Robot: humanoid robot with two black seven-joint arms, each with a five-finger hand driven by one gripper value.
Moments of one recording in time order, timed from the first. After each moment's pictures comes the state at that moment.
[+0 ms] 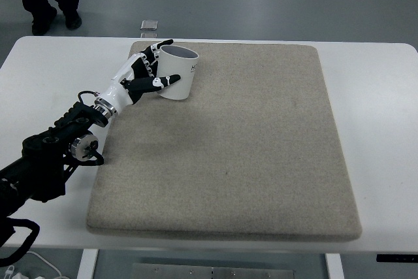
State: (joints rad) left arm -0.76 0.15 -0.60 -0.47 0.50 -0.38 -0.61; right arm 0.02 0.00 -0.06 0.14 -0.01 0.00 -0.12
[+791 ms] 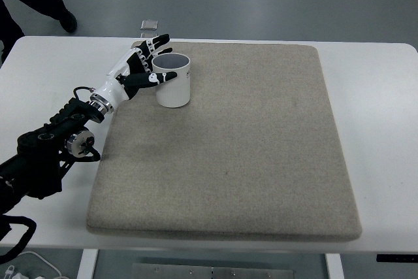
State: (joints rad) left arm -0.77 0.17 -0.61 -0.48 0.50 -0.38 -0.61; right arm 0.01 0.00 -0.06 0.15 -0.01 0.00 -0.12
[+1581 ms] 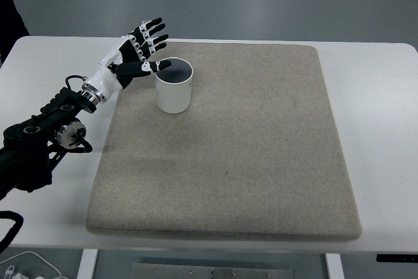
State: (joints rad) left arm -0.78 0.25 -0.63 -0.60 0.49 -0.39 -0.61; right arm 0.01 0.00 -0.06 0.15 -0.01 0.00 -0.12
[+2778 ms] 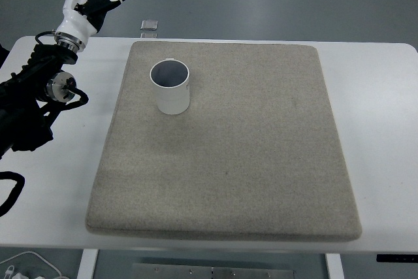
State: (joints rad) left arm -0.97 0.25 -0.65 -0.46 0.22 -0.27 -0.61; right arm 0.01 0.00 -0.06 0.15 -0.01 -0.01 -0.12
